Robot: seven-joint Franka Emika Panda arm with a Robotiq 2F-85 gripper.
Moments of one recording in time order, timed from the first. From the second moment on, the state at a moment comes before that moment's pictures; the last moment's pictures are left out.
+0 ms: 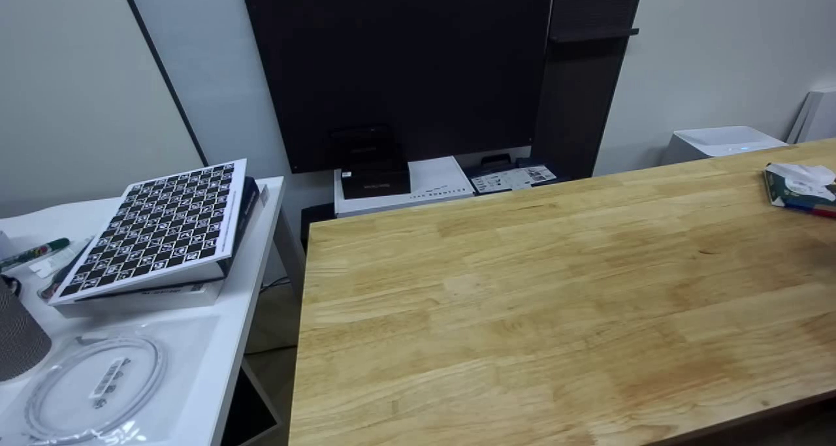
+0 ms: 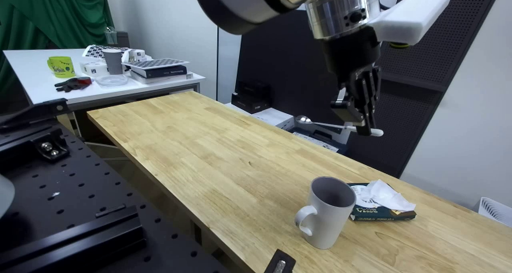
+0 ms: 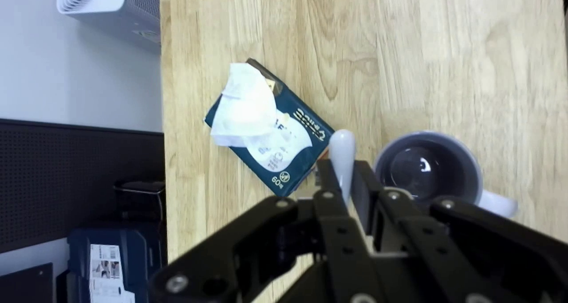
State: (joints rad) arm 0.33 0.52 -0.83 -2.57 -0.36 3.40 -1.36
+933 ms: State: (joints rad) arm 0.71 0.84 -1.06 -2.57 -0.13 3.42 -1.40
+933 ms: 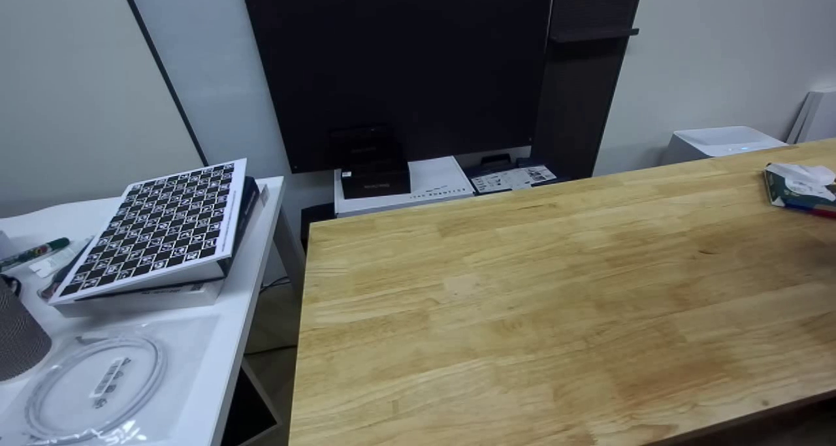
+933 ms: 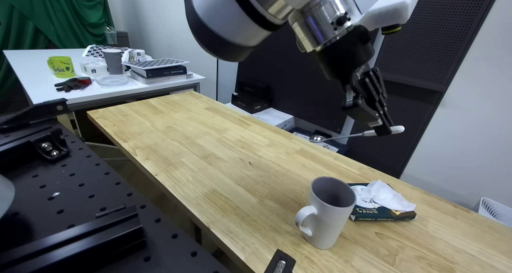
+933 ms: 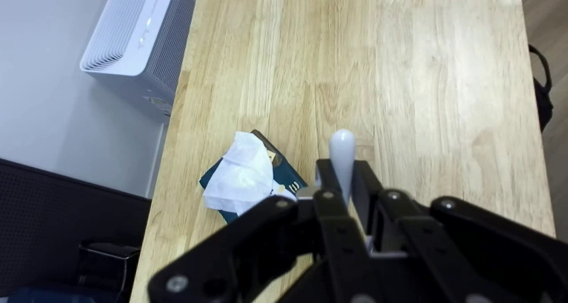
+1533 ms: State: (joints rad) arm 0.79 0.97 -1.14 -2.56 -0.13 3.35 -1.40
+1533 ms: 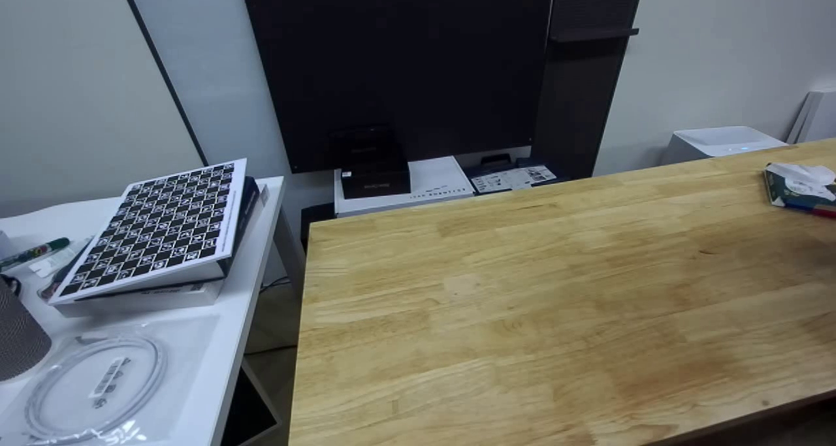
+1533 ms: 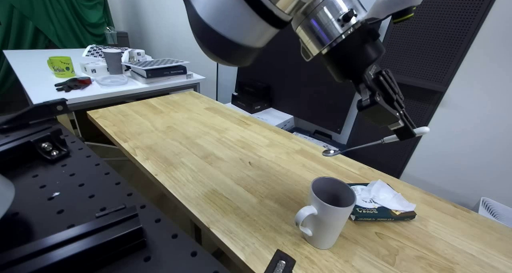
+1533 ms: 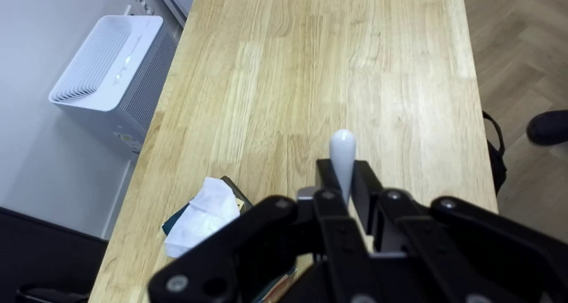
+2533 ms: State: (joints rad) arm 0.80 1.09 -1.12 -2.53 -0.14 3.27 -1.39
